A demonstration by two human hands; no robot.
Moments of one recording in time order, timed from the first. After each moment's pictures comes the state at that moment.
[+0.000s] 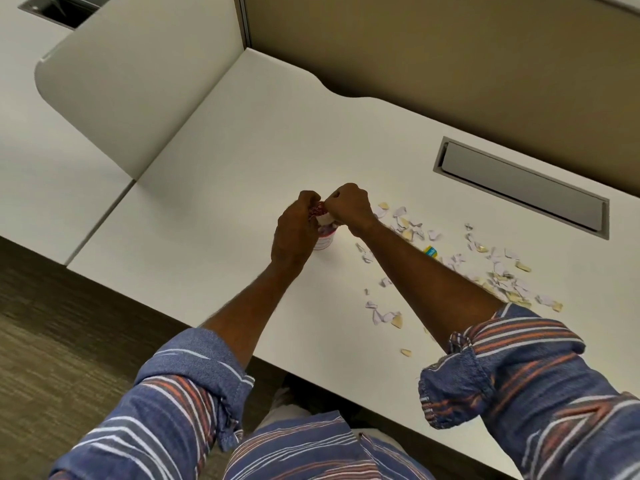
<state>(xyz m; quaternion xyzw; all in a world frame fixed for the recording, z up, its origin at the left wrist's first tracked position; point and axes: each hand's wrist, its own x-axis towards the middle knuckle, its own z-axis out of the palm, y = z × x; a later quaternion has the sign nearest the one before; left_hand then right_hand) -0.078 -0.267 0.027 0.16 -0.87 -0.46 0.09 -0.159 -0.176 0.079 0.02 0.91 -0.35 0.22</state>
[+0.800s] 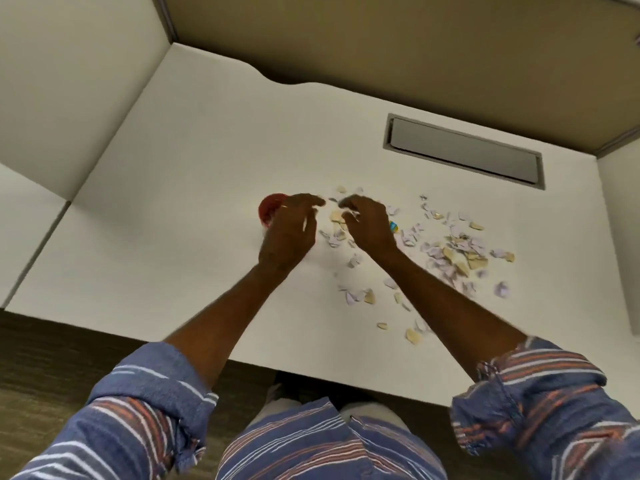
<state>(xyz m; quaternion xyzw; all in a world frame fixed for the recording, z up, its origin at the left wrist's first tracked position) -0.074 -0.222 0.033 -0.05 -0.90 -0.39 0.18 -0.120 -0.050 0.044 -0.07 0.92 -0.37 0.03</state>
